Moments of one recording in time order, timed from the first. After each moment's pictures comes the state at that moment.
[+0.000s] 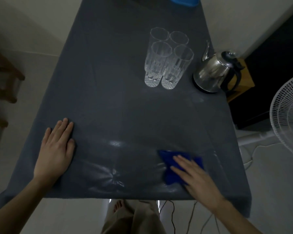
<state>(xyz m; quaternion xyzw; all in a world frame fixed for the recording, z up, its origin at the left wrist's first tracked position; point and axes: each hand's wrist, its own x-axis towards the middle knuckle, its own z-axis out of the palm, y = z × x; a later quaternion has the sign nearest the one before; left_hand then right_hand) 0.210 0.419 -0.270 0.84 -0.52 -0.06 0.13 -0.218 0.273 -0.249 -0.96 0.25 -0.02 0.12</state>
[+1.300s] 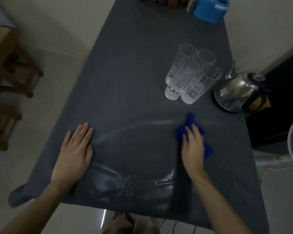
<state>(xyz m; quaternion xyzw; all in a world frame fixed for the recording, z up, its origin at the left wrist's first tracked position) 0.209 0.418 -0.265 0.84 -0.52 -0.05 0.13 -0.072 0.189 -0.269 -0.78 0.56 -0.21 0.16</state>
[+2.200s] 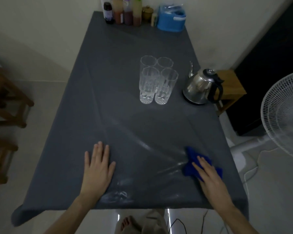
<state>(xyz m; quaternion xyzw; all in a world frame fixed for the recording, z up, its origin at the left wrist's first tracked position) 0.116 0.391 -0.264 0.83 -0.55 -0.09 0.05 -0.262 0.262 -0.257 -0.88 0.47 -0.08 0.10</state>
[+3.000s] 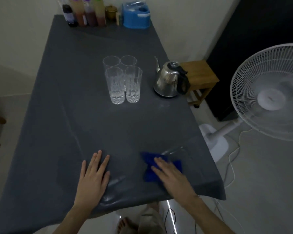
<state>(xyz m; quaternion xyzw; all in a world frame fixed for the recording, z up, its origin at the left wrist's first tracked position) 0.067 0.379 -0.264 0.76 -0.64 -0.10 0.05 -0.227 0.292 -0.264 -0.93 0.36 -0.05 0.04</state>
